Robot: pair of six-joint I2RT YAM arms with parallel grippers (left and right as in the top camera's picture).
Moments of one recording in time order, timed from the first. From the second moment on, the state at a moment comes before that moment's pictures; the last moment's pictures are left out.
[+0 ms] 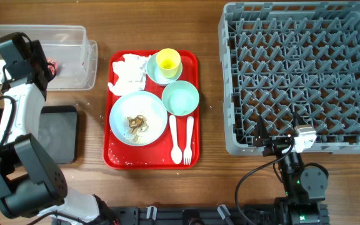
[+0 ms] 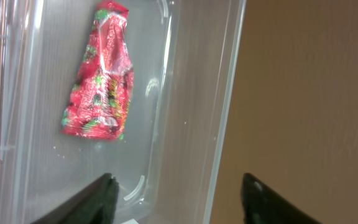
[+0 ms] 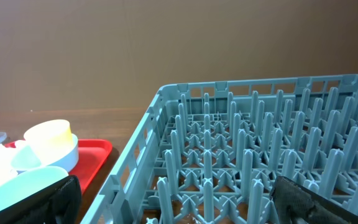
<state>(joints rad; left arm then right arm) 0.36 1.74 1.19 -0.12 -0.08 -1.46 0.04 0.02 0.01 0.00 -0.09 0.09</state>
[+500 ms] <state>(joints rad) 0.30 1.58 1.20 -0.18 0.42 -0.86 0.04 0.02 0.01 0.00 -0.09 0.09</state>
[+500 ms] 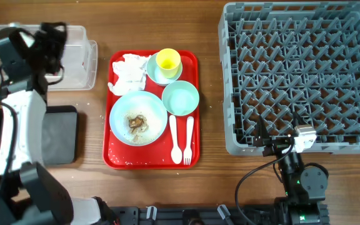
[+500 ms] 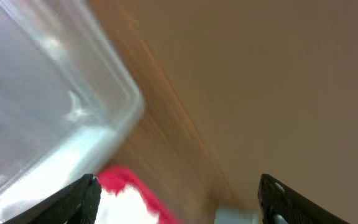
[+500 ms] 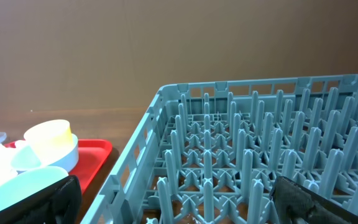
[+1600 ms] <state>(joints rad) -0.19 1.94 1.20 -0.48 -0.05 -0.47 0.04 0.02 0.01 0.00 -0.09 0.09</state>
